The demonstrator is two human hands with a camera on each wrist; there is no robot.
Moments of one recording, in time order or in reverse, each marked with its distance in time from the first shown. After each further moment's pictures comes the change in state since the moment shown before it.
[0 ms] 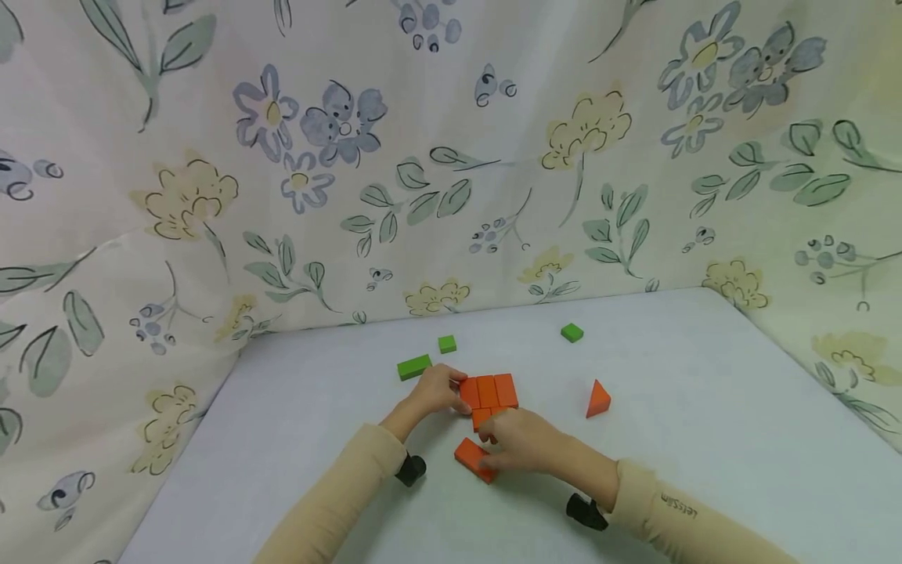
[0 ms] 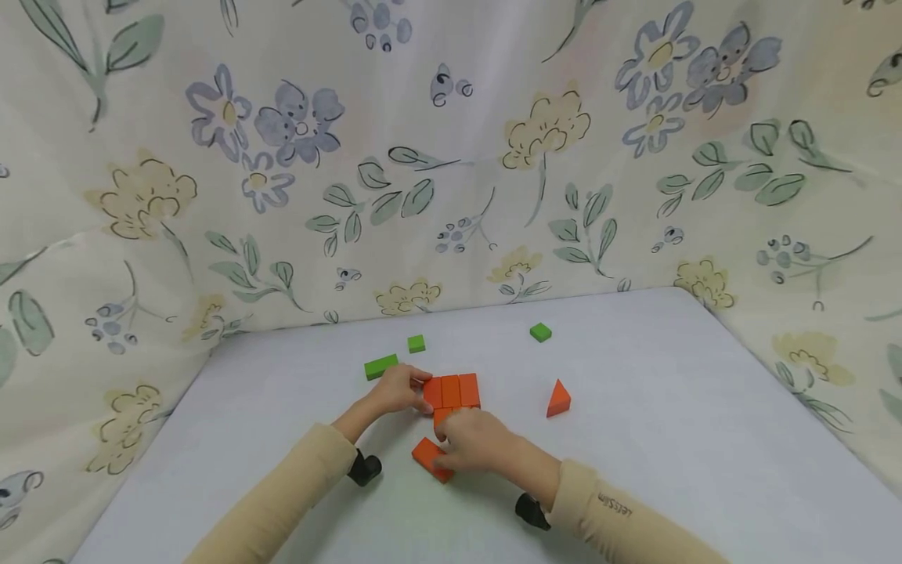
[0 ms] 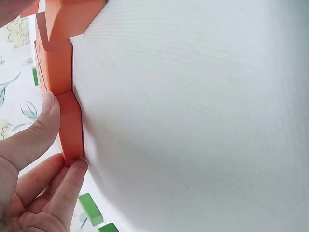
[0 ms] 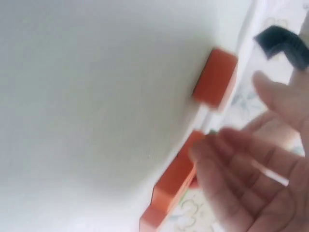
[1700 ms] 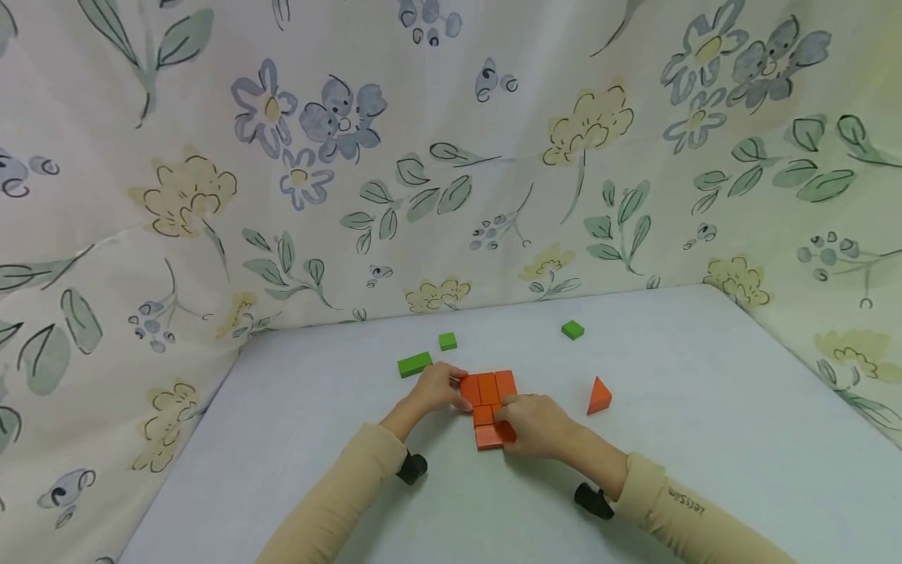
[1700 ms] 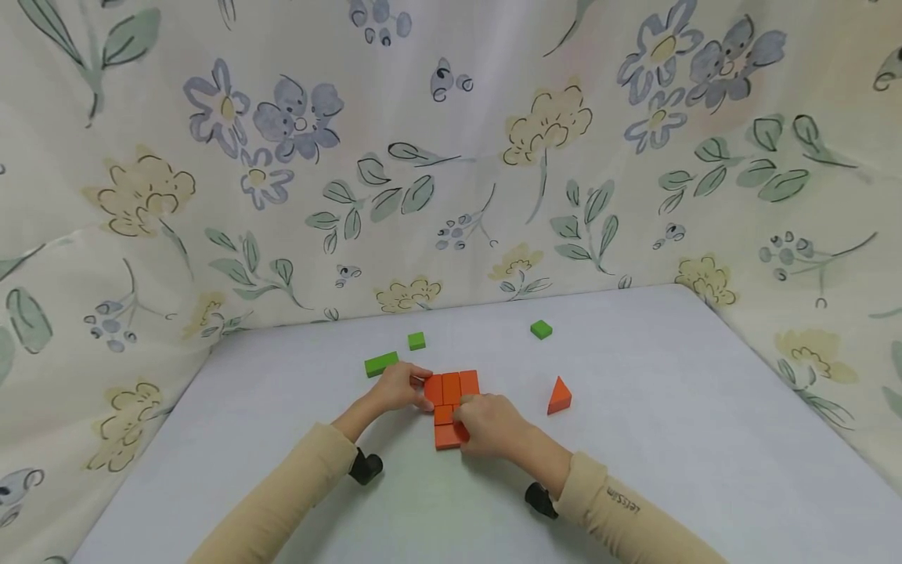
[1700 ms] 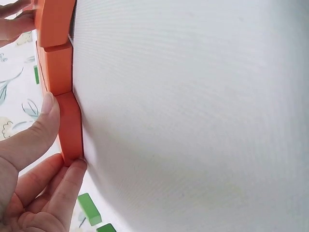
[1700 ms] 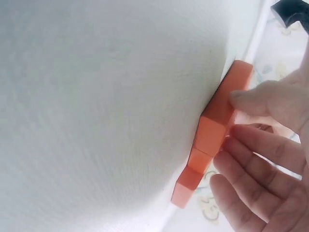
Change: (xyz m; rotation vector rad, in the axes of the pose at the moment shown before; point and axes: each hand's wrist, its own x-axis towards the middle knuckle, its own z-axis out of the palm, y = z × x) left_hand 0.000 0.001 0.000 -0.025 -0.006 -0.017; right_hand -0.005 0.022 -0.002 -0.180 0.073 0.021
